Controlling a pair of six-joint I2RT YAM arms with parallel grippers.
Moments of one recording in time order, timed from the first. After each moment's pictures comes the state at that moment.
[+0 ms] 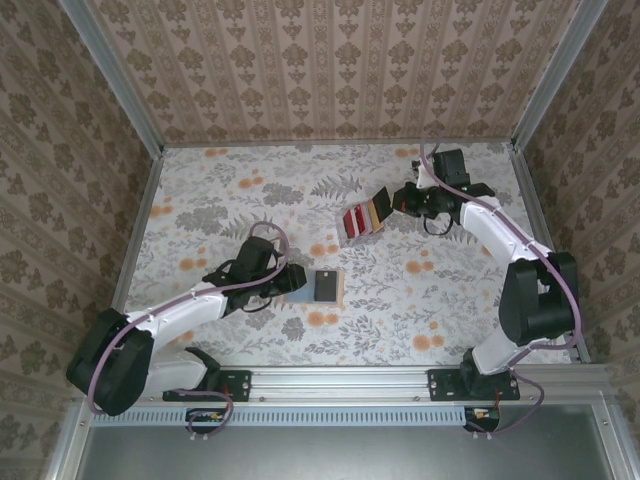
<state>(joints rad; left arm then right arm) -0.65 1.22 0.52 -0.08 0.29 -0.78 0.13 1.59 1.22 -0.48 -0.47 0.41</state>
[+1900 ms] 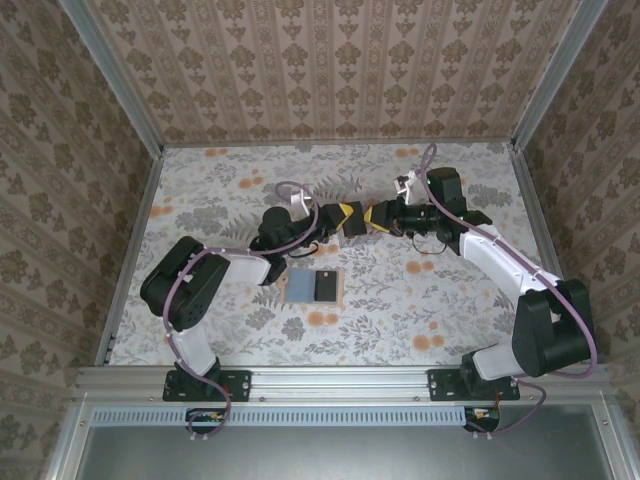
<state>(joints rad) -0.66 1.79 0.77 1.06 0.51 -1.37 0.23 1.42 0.98 -0.21 -0.82 0.70</state>
